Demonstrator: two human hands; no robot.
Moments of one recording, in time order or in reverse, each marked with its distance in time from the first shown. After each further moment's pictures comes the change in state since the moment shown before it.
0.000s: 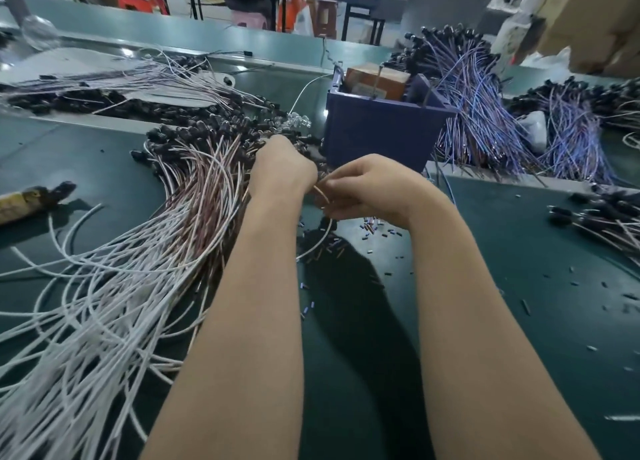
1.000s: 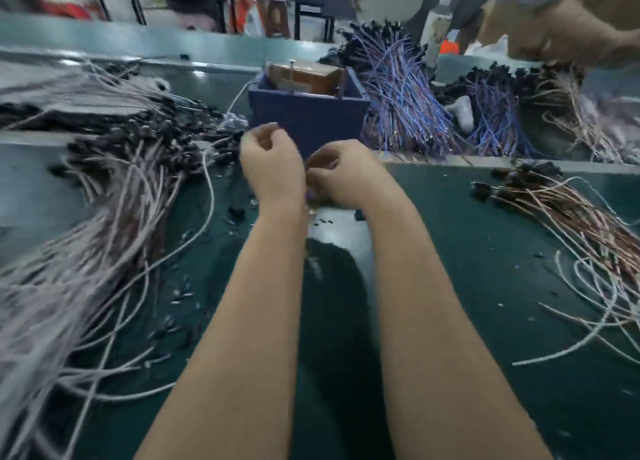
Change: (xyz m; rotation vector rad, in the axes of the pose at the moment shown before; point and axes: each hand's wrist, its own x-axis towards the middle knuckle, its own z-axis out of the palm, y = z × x) left_hand -0.050 0.057 0.058 -1.085 0.168 -0.036; right_hand -0.035 0.015 -0.039 -0.425 0.398 -0.102
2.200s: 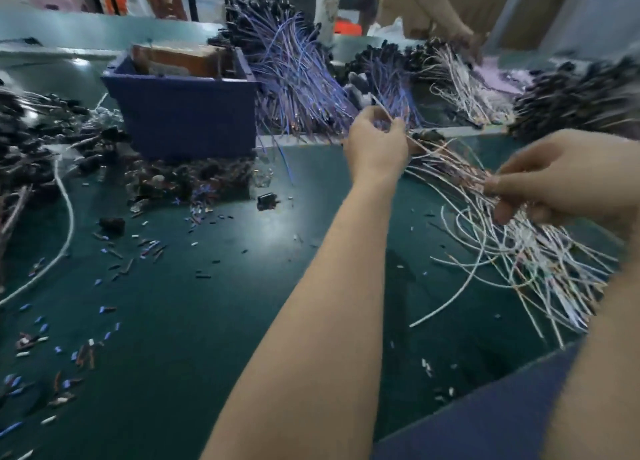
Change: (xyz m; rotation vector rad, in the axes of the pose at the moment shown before) left_hand -0.117 -0.047 0.148 0.154 -0.723 -0.185; right_hand -0.149 0.087 -0.193 -0.149 0.155 0.632
